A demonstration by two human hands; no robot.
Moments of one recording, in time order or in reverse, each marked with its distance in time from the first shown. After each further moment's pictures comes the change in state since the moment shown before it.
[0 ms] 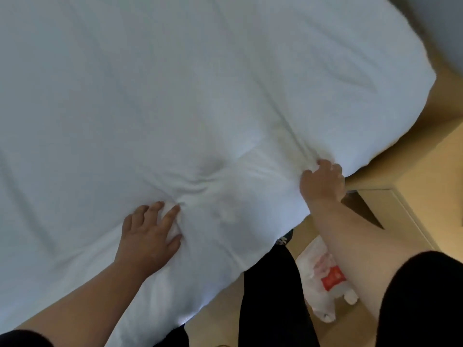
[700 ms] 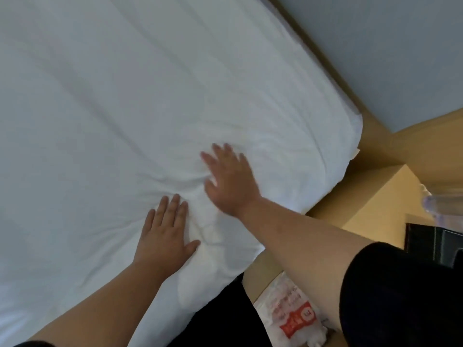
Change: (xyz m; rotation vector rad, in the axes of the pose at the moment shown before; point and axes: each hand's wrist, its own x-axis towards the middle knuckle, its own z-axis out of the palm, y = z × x) left_hand 0.204 0.281 -0.090 0.042 0.108 0.112; right_hand 0.191 -0.049 -0.098 -0.091 0.094 -1.025
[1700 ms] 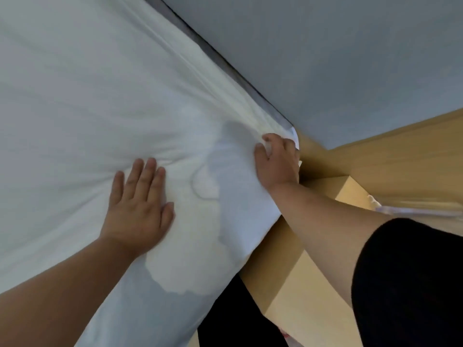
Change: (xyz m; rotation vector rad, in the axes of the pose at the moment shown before) left_hand 0.239 0.131 -0.057 0.045 0.259 0.266; right_hand 0.042 0.319 -0.060 0.315 0.157 0.869
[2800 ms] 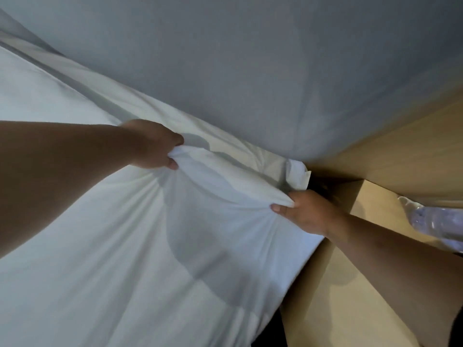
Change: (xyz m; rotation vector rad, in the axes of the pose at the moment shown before) left_hand 0.250 0.079 -0.161 0.629 -0.659 0.235; right_hand 0.002 0.091 -0.062 0.239 -0.544 -0.081
